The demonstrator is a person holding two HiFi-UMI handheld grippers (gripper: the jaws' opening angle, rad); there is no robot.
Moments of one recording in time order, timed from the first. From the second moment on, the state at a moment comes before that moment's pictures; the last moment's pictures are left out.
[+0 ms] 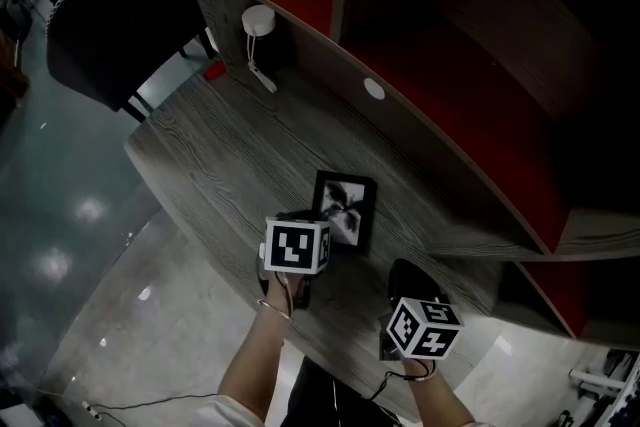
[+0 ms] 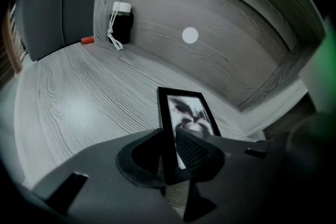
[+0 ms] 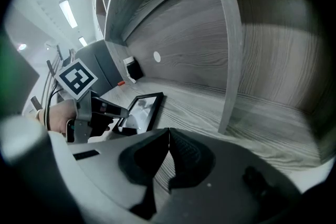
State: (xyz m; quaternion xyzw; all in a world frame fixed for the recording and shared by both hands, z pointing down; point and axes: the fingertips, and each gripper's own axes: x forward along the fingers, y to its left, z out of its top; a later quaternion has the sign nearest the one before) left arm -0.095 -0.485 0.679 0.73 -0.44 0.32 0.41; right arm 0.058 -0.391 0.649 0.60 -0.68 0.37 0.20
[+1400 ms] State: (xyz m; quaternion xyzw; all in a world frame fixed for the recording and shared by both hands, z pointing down) left arm -0.109 -0.396 0.549 0.74 -0.55 0.13 0.36; right arm 0.077 -0.349 0.568 0.60 -0.72 0.32 0.15
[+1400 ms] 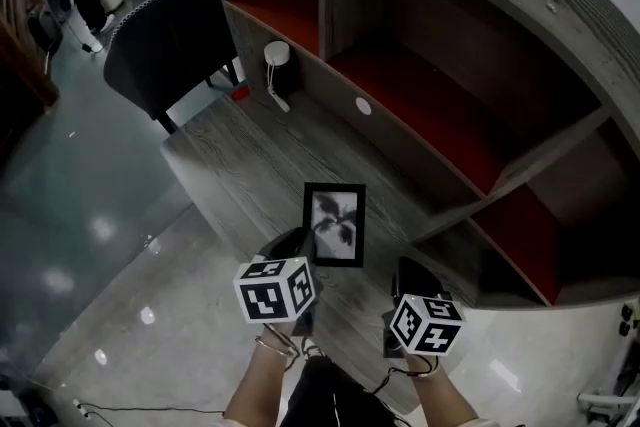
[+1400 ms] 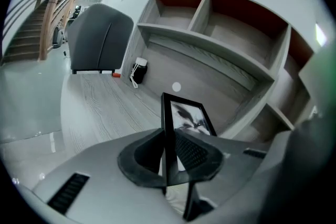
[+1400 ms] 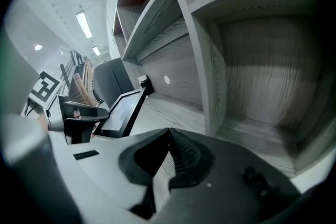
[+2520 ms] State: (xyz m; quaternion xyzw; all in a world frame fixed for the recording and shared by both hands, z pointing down) left arm -0.099 -0.285 0.376 0.80 -0.55 0.07 0.24; right arm 0.078 -0.271 0.410 0.62 -0.75 0.23 0.08
